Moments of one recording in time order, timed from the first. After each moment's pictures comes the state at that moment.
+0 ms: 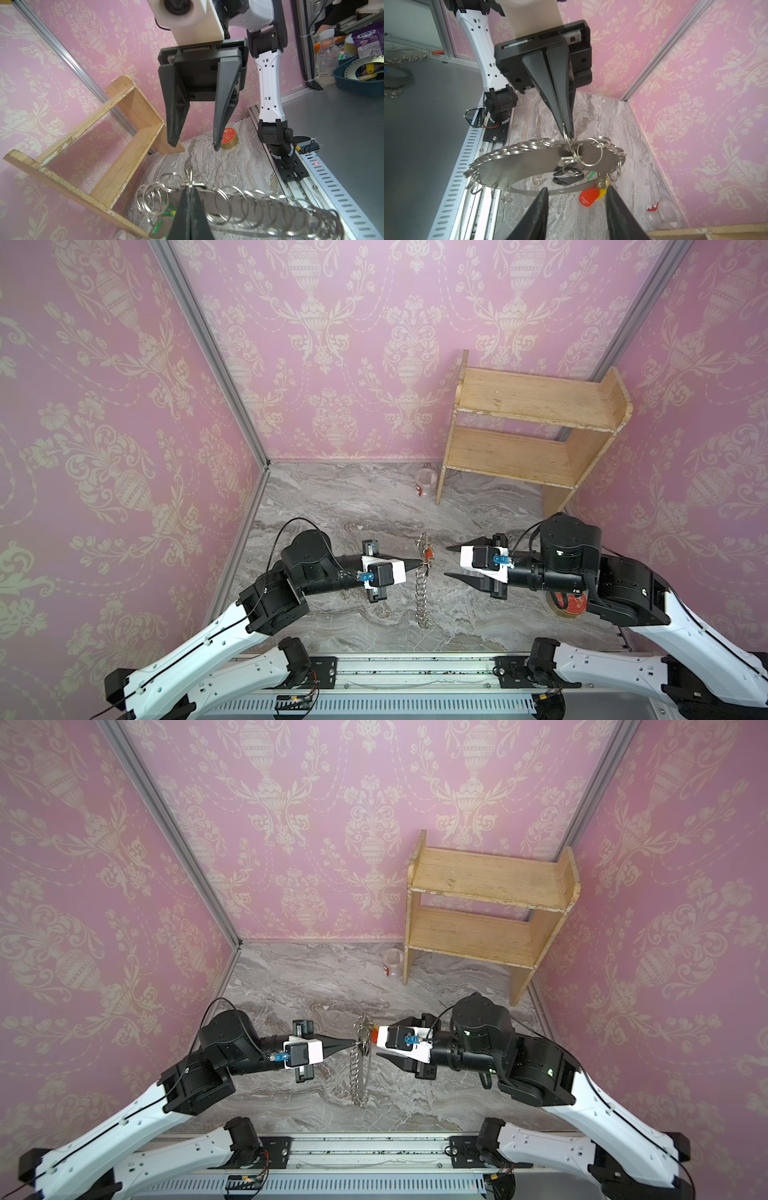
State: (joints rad) left arm -0.93 0.82 1.00 -0.23 0.46 0.53; right arm 1.01 0.90 1.34 -0.77 -0.19 -0.50
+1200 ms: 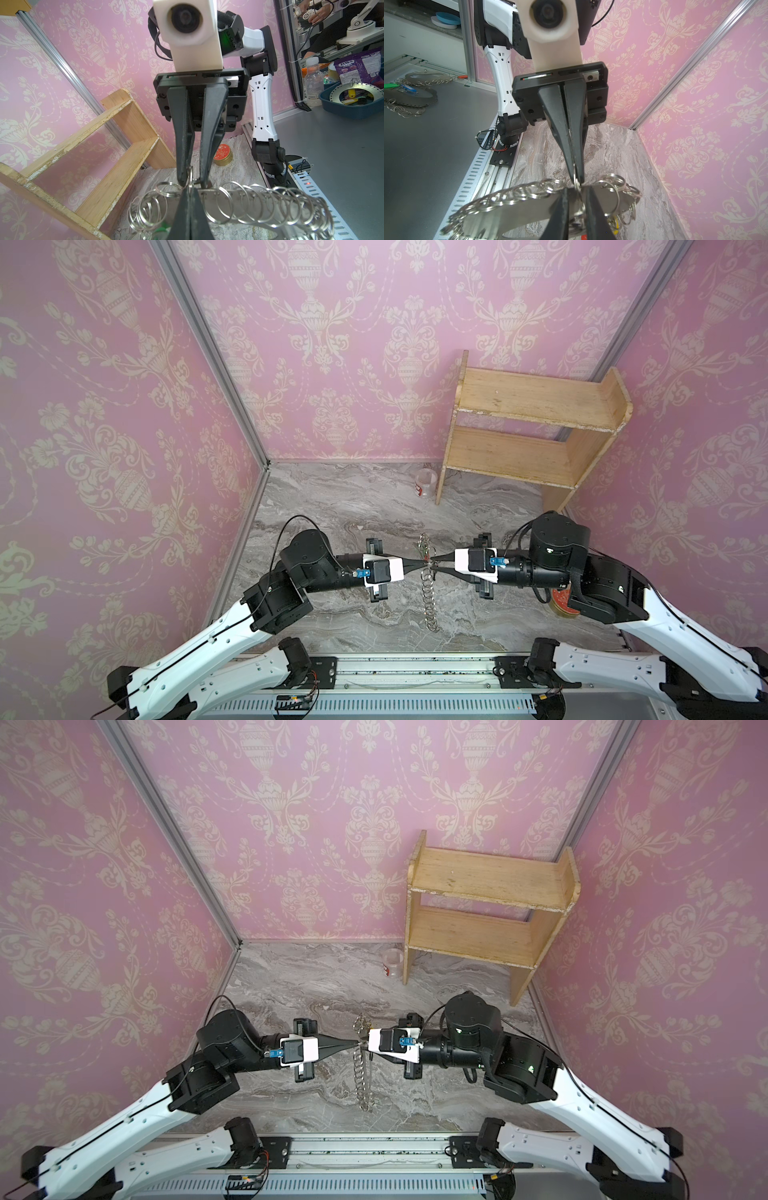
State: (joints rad) left arm -0.93 0.83 0.99 -0.14 0.52 0.45; right arm 1.00 0.93 1.29 -0.59 -0.33 -0.50
